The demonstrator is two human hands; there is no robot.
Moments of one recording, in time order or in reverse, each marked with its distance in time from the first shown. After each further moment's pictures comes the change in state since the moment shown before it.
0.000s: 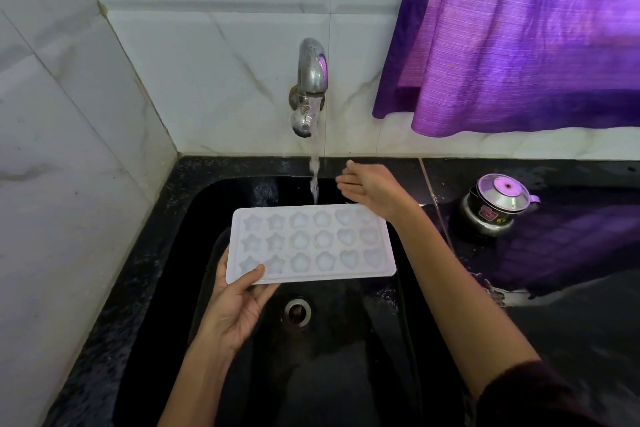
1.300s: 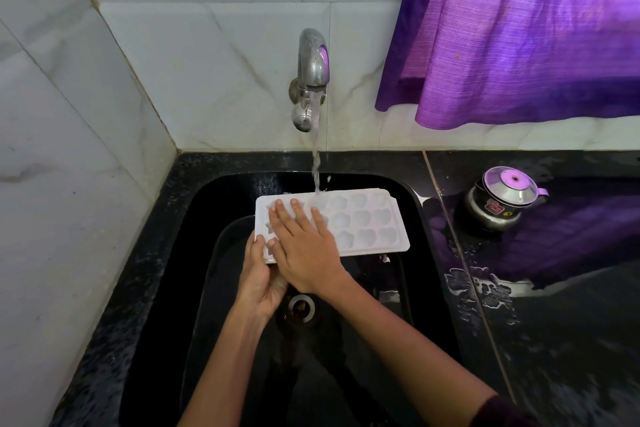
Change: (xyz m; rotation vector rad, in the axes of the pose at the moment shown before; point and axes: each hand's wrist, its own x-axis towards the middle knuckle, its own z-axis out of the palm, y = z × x) left_hand 0.036 -0.020 0.021 0.014 -0.001 -0.033; right_hand -0.041 0.105 0.086 -1.407 -0.029 -0.724
